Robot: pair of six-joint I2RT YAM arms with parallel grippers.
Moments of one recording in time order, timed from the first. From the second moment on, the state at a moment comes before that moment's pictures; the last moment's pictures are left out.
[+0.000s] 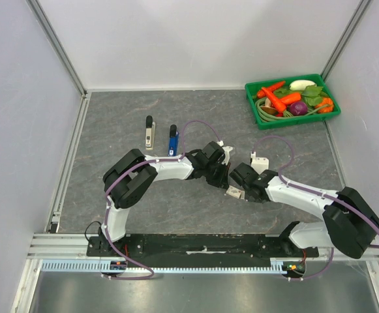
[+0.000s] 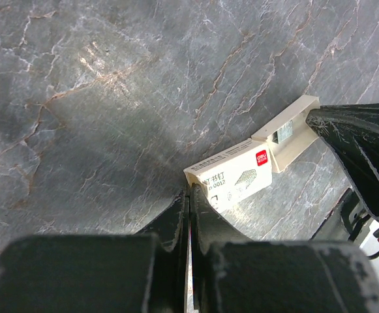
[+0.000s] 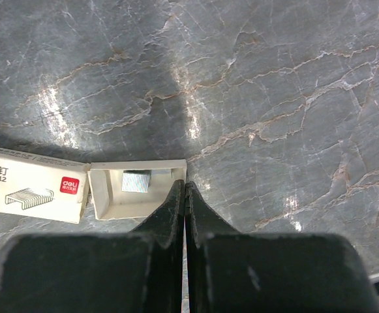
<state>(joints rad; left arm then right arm) -0.91 2.00 1.22 -0.10 0.34 -0.49 0.74 1.31 0.64 -0.68 0.49 0.84</state>
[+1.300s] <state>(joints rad) -0.96 1.99 1.19 -0.05 0.29 -0.50 0.75 1.31 0.63 -0.67 0.50 0.90</state>
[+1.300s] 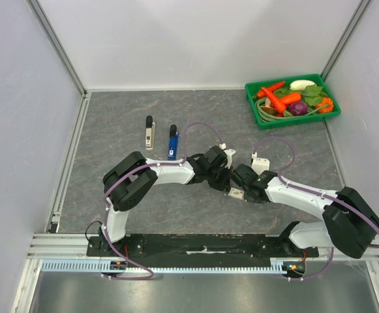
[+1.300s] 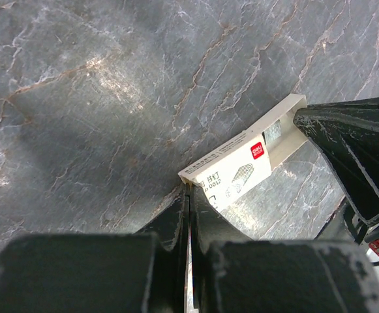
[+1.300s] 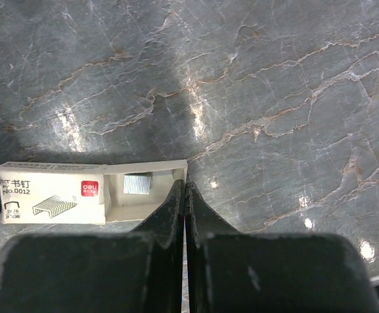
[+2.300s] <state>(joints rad) -0.98 1.97 1.16 -0.05 0.25 -0.51 0.77 1.31 0.61 -0.48 0.41 0.78</state>
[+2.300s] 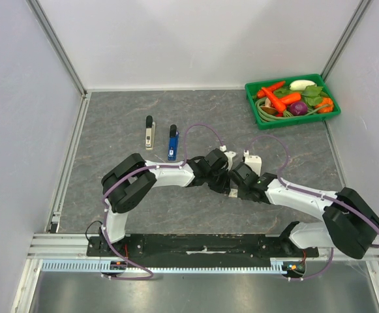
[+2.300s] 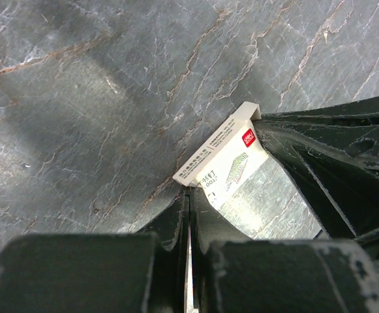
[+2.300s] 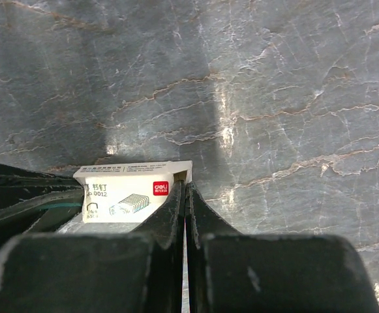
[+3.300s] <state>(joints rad) -0.99 1.96 1.15 -0.03 0.24 -0.51 0.78 1.17 0.61 -0.63 0.48 0.80</state>
